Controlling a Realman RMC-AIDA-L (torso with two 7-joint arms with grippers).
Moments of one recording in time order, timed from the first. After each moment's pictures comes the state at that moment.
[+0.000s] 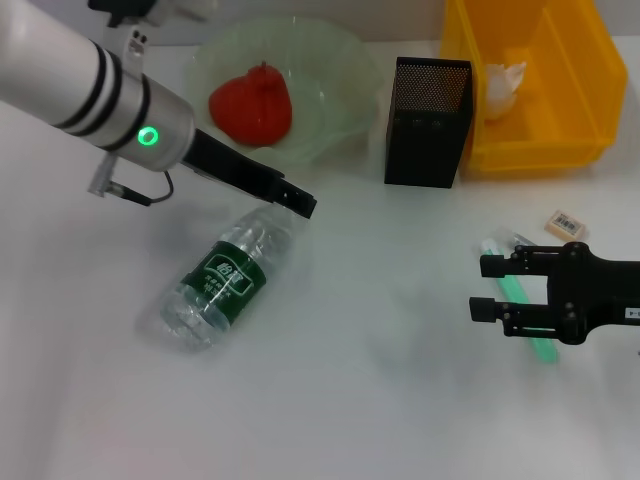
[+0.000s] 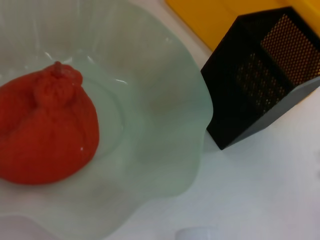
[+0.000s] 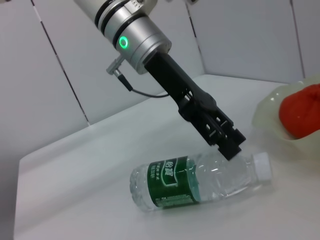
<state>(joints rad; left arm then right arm) -0.81 -2.08 1.23 0.91 2.42 1.30 -2.58 0.41 2.04 -0.72 -0.65 -2.03 -1.67 1.34</state>
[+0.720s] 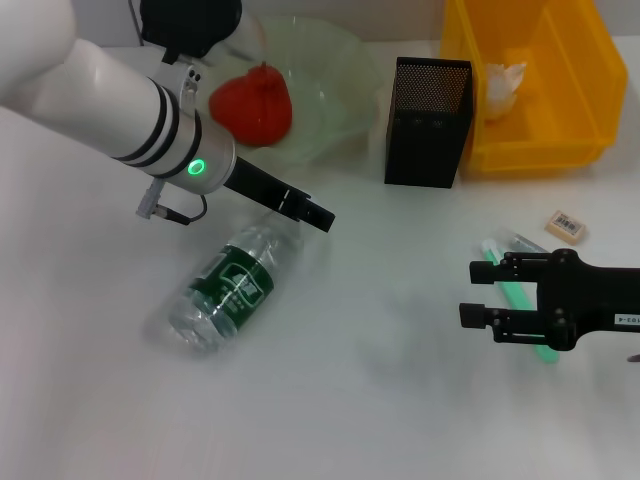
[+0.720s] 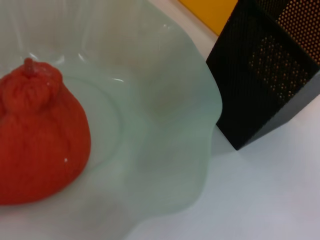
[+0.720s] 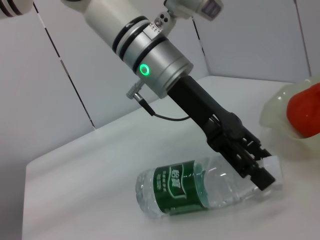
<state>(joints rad) -0.82 -2.08 1.47 0.80 2.35 1.05 -2.62 0.42 2.04 -0.72 -0.60 -2.03 -1.67 1.32</state>
